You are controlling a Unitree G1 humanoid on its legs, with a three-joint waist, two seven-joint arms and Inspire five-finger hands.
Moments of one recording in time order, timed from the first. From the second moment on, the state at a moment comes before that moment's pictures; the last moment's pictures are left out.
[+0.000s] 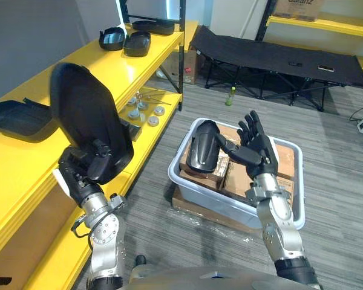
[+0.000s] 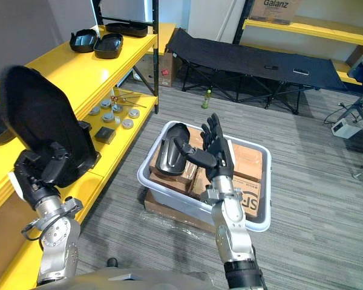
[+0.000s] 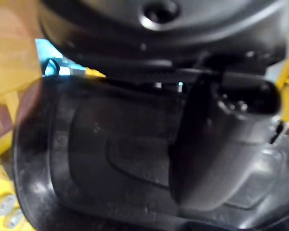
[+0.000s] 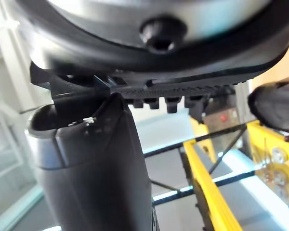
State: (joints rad) left arm 0.23 -0.04 0.13 -0.11 -0.15 -0.37 0.47; right arm 0.10 -0.10 0.04 -0.02 0.41 -0.19 0.03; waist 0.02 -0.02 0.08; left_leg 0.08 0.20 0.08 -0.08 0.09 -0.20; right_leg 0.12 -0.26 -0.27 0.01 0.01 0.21
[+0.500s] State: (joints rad) left arm 0.33 -0.06 0.19 -0.47 -0.24 -0.42 0.37; right arm 0.01 -0.09 0.27 0.02 0.33 -0.19 0.04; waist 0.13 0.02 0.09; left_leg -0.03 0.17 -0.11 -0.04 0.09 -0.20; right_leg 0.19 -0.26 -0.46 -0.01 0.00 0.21
